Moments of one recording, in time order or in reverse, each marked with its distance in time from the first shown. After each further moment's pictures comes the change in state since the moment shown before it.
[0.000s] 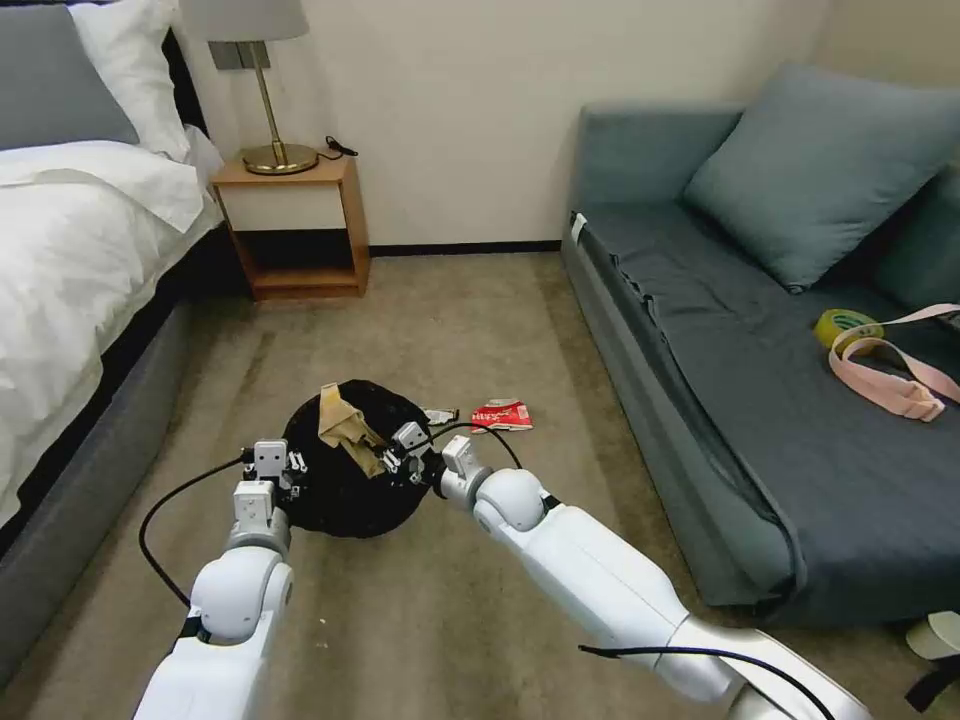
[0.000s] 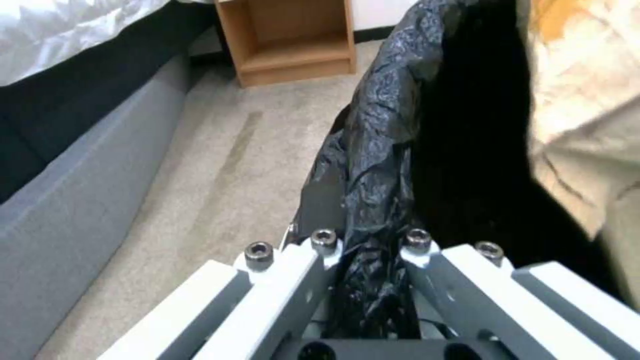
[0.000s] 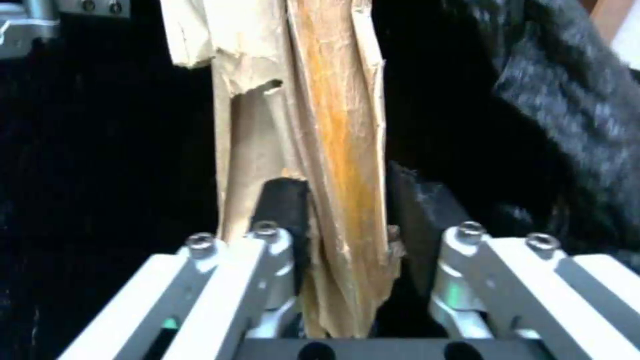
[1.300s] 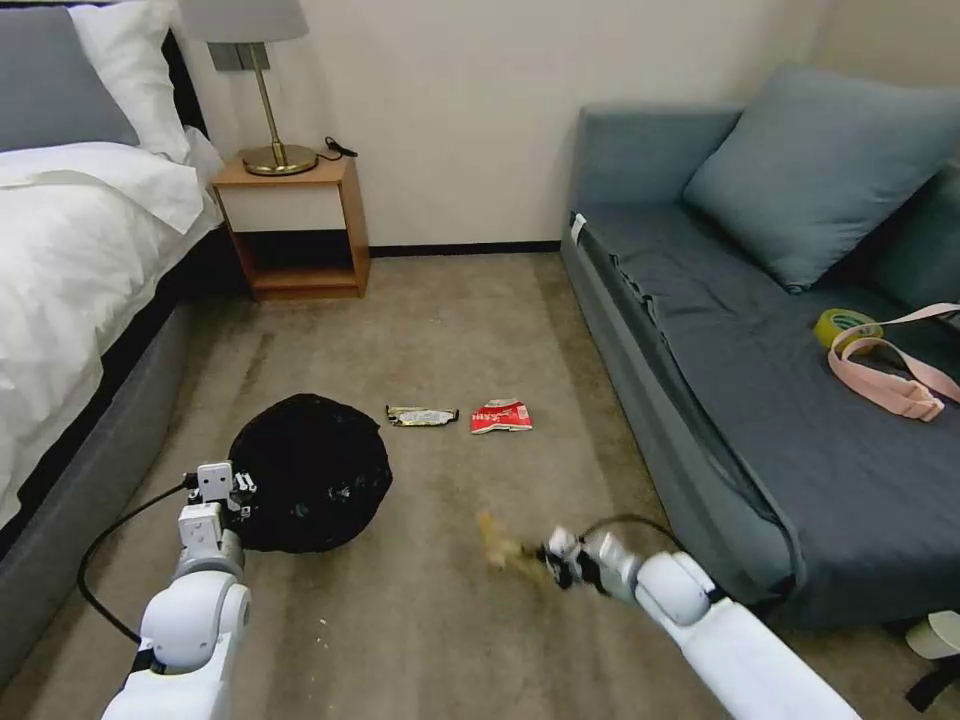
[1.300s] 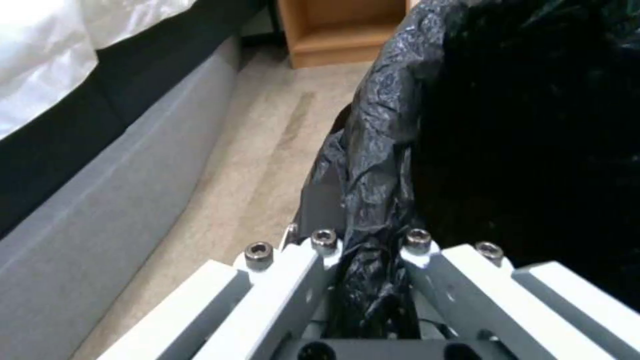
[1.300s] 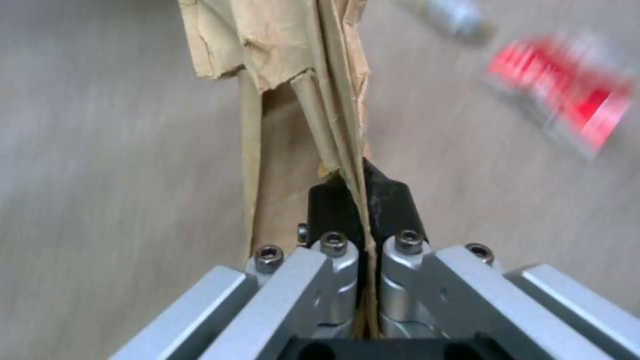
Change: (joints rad) left arm 0.066 0.008 -0.117 -0.008 -0.032 -0.017 0.000; right arm -0.335 -0.287 0.395 0.172 -0.319 -0.083 -0.296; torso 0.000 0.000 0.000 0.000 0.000
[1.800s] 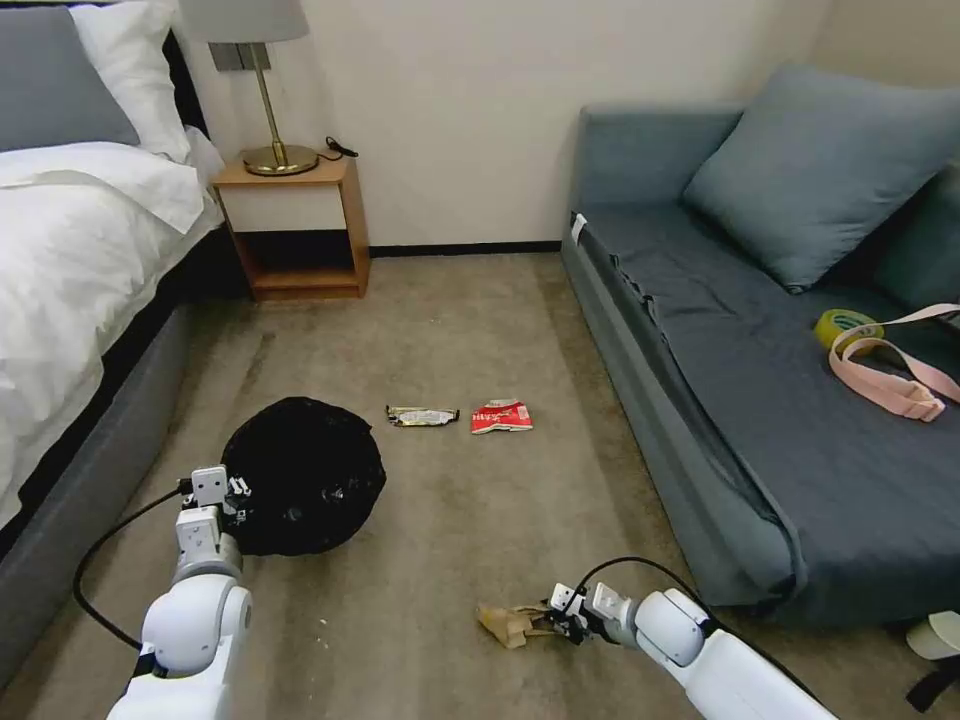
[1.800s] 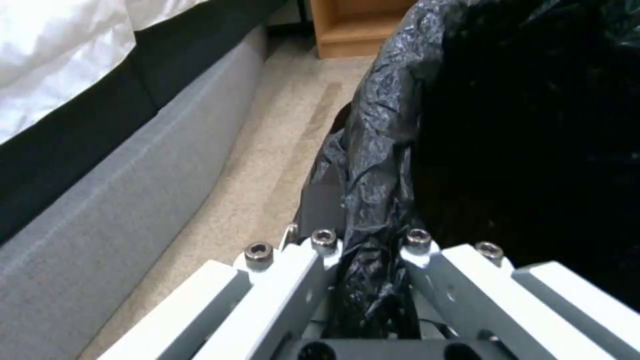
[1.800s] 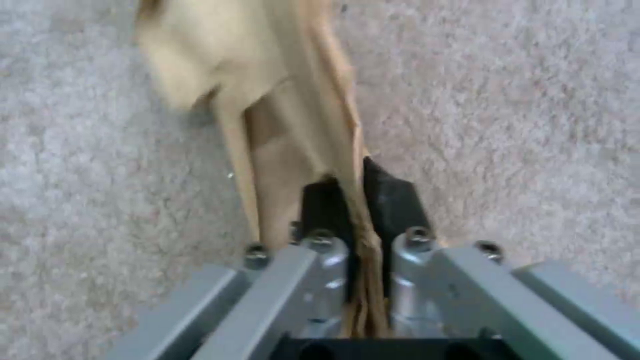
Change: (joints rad) left arm 0.007 -0.032 -0.029 0.007 0.013 0.004 -0.038; right arm -0.069 -0.069 -0.138 -0.139 -0.179 0.005 -0.033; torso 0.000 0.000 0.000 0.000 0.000
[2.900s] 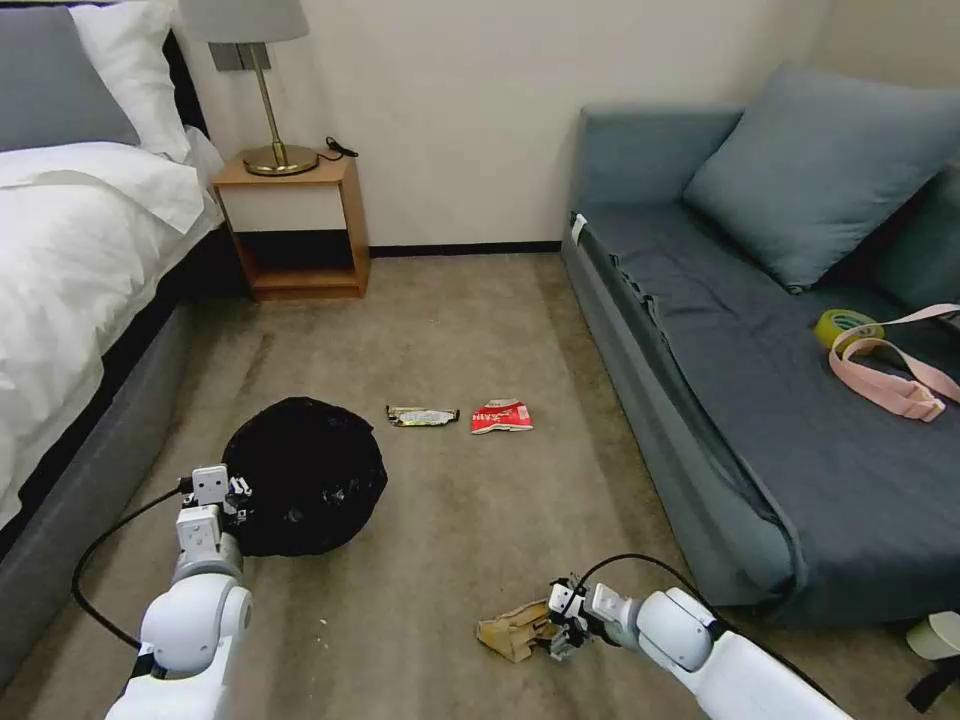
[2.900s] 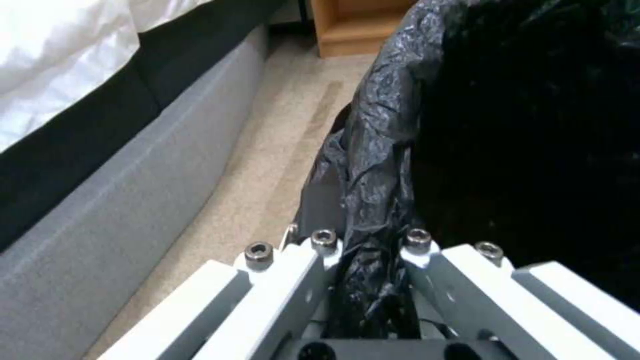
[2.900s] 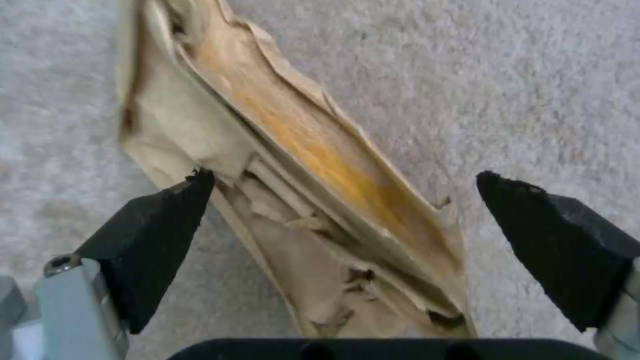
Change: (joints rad) left arm 0.013 0.003 -0.001 -0.027 -0.002 0.021 -0.008; right arm 0.007 -0.058 -0.071 0.091 0.023 -0.067 0.023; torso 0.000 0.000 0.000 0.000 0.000
